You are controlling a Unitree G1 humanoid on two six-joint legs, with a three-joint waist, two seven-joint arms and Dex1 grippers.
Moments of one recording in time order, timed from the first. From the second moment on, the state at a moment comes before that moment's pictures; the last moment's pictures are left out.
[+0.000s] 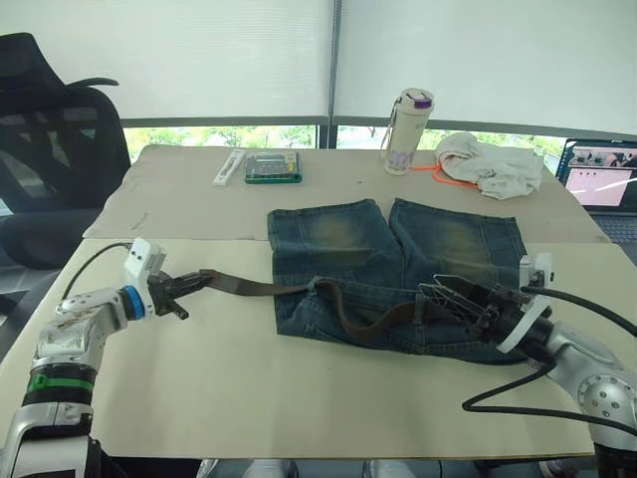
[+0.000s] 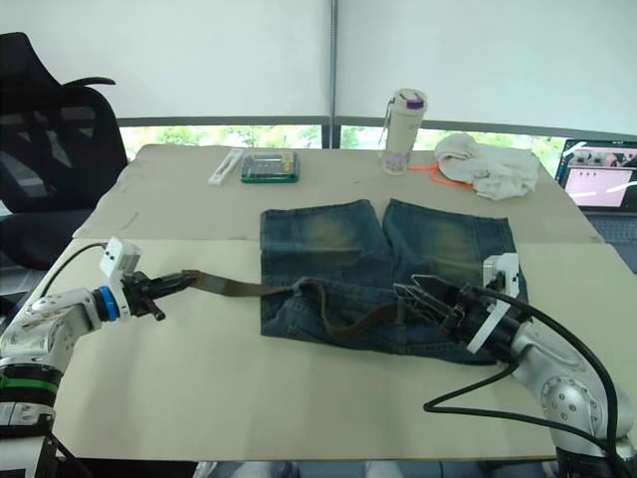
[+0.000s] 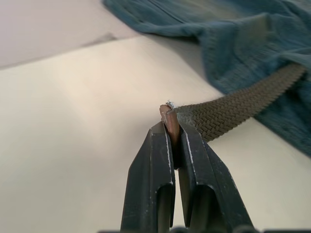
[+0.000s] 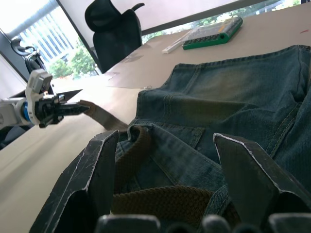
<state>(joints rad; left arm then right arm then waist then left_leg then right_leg) -0.49 0.78 0.15 0.49 -0.43 0.36 -1.01 -0.08 -0.63 -0.33 -0.34 0.94 0.69 0.70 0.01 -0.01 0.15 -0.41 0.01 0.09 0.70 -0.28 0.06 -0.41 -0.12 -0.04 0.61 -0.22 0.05</state>
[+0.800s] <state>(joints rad) -0.63 0.78 0.26 0.77 -0.32 0.07 -0.91 -0.06 -0.64 -0.31 -0.34 0.83 0.66 0.76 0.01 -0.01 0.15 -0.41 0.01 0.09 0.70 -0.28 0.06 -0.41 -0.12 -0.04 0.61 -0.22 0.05</state>
